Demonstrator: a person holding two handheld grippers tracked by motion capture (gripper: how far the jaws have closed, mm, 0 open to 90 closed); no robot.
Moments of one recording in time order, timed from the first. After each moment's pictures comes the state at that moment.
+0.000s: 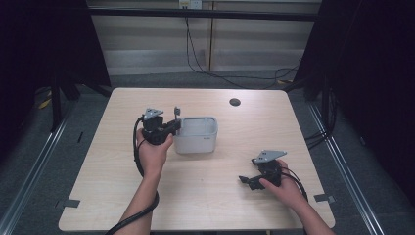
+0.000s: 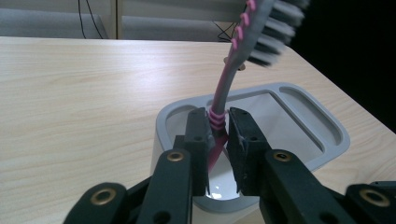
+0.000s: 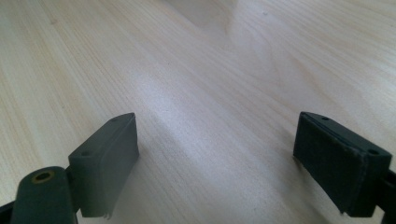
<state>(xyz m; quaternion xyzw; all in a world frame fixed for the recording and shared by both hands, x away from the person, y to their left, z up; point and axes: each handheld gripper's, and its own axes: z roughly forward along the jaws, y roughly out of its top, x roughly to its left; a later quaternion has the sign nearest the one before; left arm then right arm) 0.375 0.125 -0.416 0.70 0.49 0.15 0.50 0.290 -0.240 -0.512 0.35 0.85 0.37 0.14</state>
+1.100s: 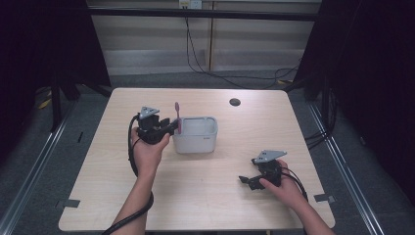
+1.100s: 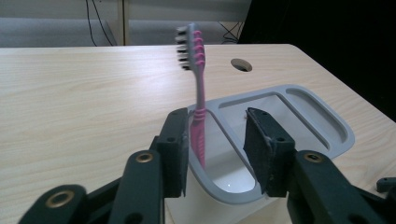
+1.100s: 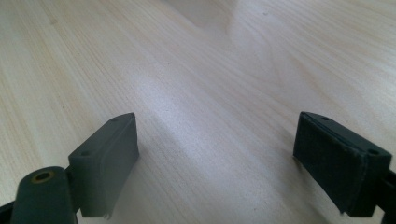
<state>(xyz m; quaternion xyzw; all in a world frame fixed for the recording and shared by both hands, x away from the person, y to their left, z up) 0.373 0.136 -0.407 0.71 0.48 0.17 0.49 0.290 -0.240 -0.512 0.35 0.85 0.37 0.14</state>
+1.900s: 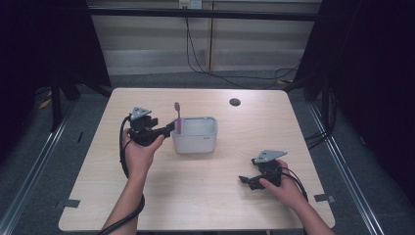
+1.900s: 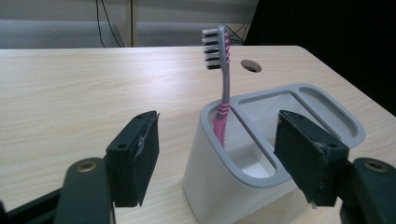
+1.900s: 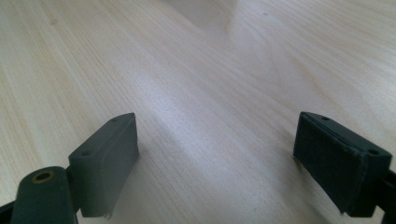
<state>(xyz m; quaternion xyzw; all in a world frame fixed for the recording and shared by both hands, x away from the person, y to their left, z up) 0.369 0.156 -0.404 0.71 0.48 0.18 0.49 0.290 -0.240 -0.512 0.35 0.85 0.37 0.14</state>
